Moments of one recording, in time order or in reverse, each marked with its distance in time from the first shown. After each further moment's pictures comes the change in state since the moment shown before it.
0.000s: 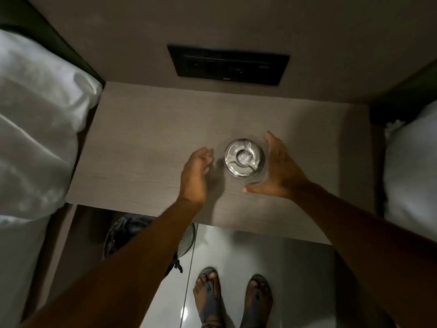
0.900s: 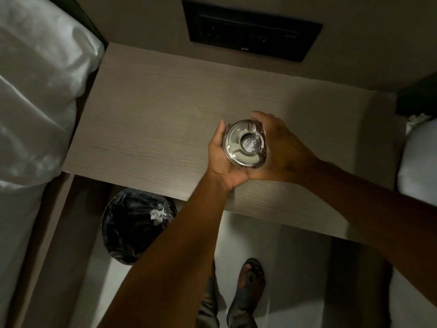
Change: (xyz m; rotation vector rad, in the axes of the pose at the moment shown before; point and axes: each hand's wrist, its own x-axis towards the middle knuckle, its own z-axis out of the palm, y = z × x) left_hand 0.013 -0.029 0.038 -0.801 -0.547 -0.431; right_hand 0.012 -0.035 -0.006 -0.011 -0.057 -0.274
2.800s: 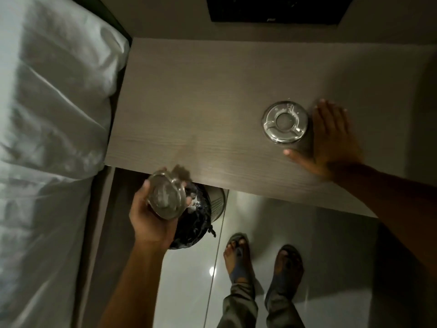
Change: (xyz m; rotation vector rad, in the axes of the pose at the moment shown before) left_hand -0.217 0.048 -0.103 0.431 0.510 0.515; right_hand -0.034 0.062 0.063 -0.454 0.189 0.198
